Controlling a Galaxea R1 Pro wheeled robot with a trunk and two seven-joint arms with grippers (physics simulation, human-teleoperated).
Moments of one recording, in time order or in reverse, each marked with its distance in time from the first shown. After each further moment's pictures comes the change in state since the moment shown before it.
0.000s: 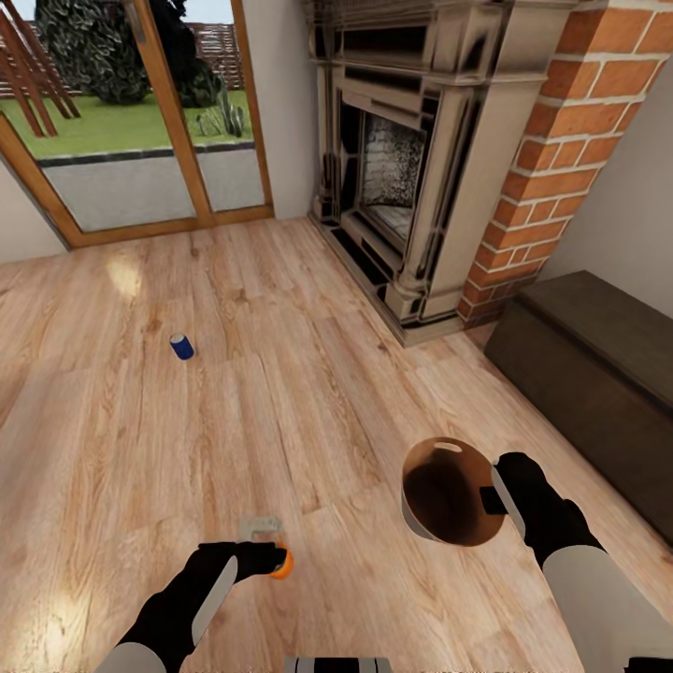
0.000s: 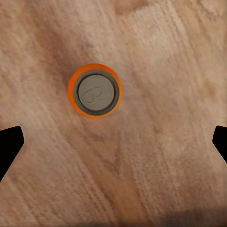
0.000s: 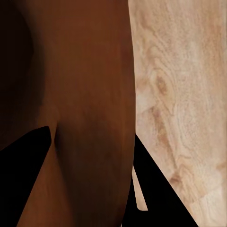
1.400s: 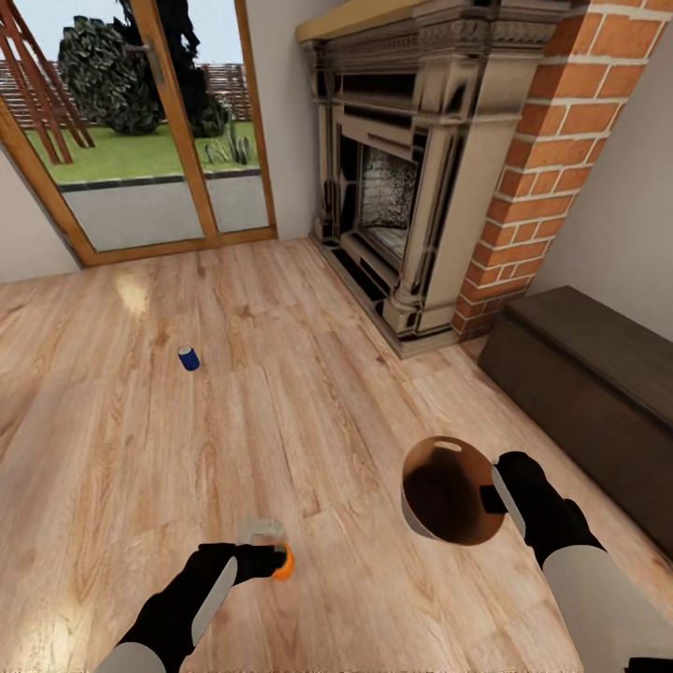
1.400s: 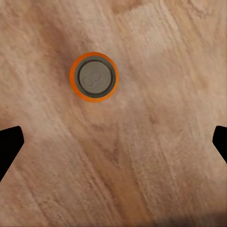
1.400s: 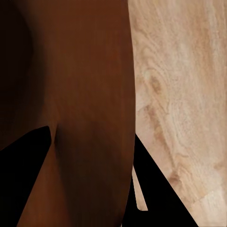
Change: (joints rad) left arm -0.001 0.002 0.000 0.011 -0.002 0.016 -0.001; right arm 0.000 0.000 -0.002 -0.005 0.000 0.000 0.002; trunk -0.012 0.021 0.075
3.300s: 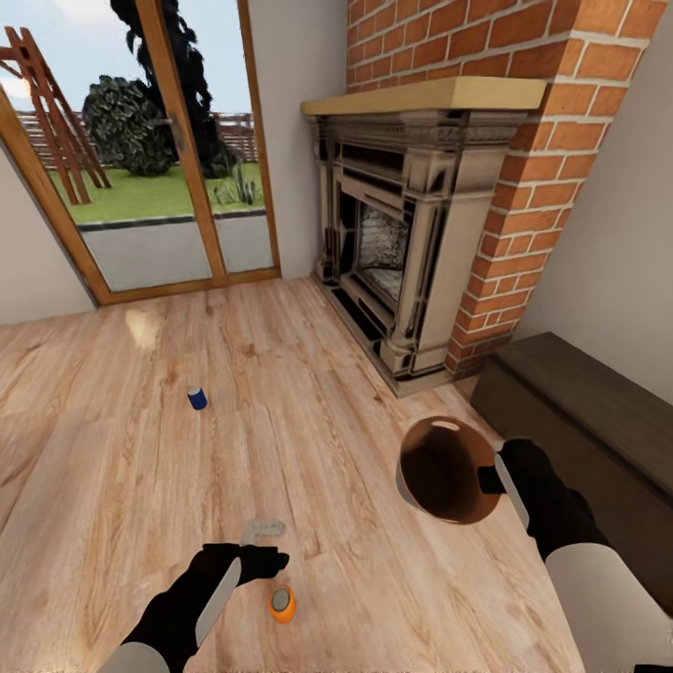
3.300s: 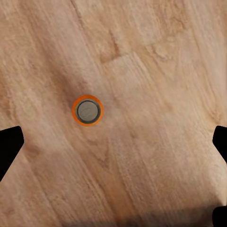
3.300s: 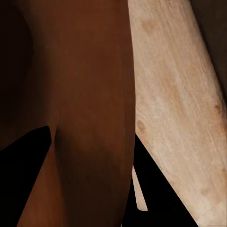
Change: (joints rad) left arm -0.001 -0.010 -0.011 0.001 -0.008 0.005 0.003; right arm 0.003 0.000 -0.009 -0.120 0.002 0.000 0.035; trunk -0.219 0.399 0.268
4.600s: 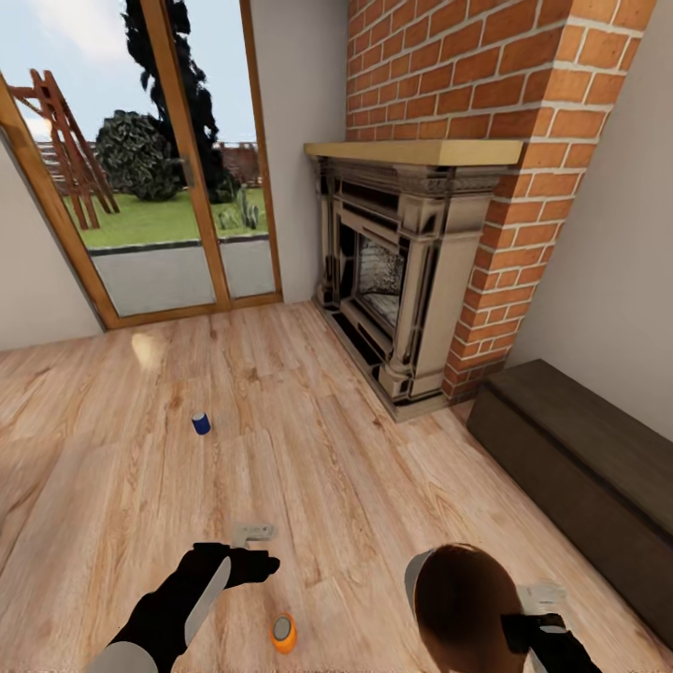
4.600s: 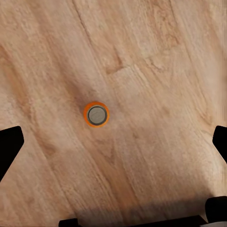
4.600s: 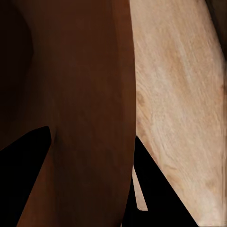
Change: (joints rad) left arm -0.001 0.037 -0.001 -0.002 0.004 0.049 -0.021; right arm 0.409 -0.029 0.012 0.287 -0.017 -0.722 0.014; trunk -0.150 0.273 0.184
